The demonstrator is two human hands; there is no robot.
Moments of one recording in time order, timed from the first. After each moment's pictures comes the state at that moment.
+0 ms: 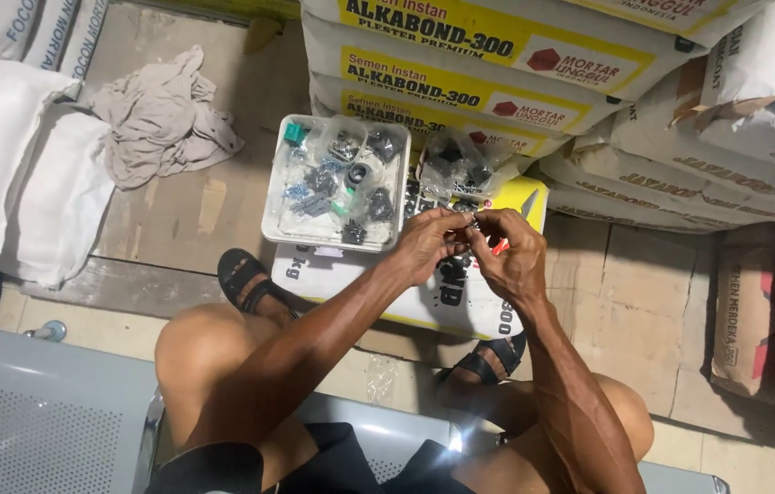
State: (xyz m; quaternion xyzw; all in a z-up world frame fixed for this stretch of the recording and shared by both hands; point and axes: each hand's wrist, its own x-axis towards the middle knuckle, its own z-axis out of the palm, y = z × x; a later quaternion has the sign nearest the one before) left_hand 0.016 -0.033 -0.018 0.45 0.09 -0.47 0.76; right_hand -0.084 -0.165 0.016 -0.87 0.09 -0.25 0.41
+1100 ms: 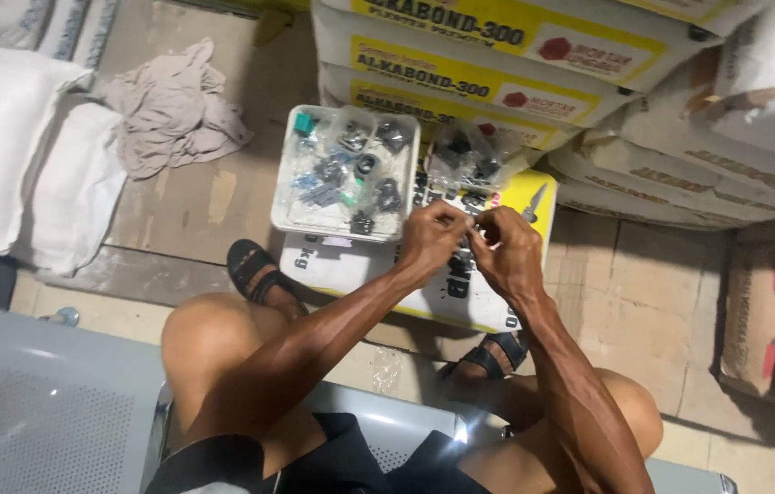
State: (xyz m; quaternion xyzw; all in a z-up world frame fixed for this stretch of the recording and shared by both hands) left_hand 0.002 -0.023 -0.023 0.69 -0.06 -0.27 0.67; right_hand -0.088 -0.153 -0.003 -0.91 0.08 -0.26 0.32
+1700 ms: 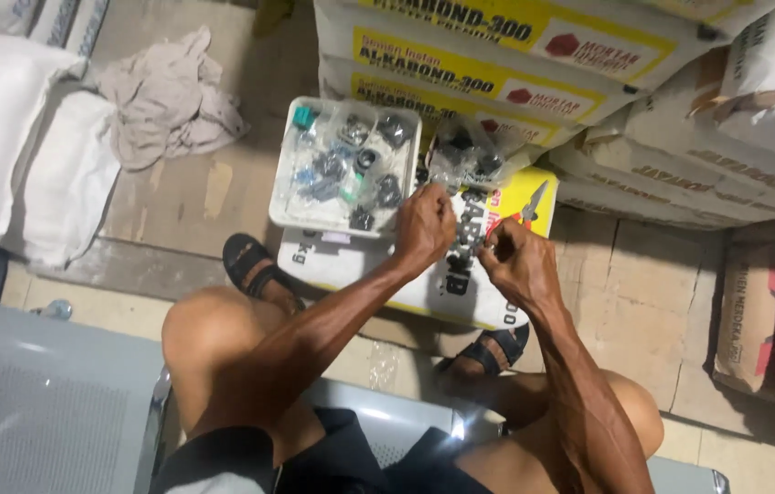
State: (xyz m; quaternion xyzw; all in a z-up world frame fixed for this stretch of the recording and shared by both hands) left_hand 0.019 -0.017 -0.040 0.76 -0.26 -0.06 0.60; right_hand -0.113 -0.151 0.032 -0.92 0.21 -0.07 0.33
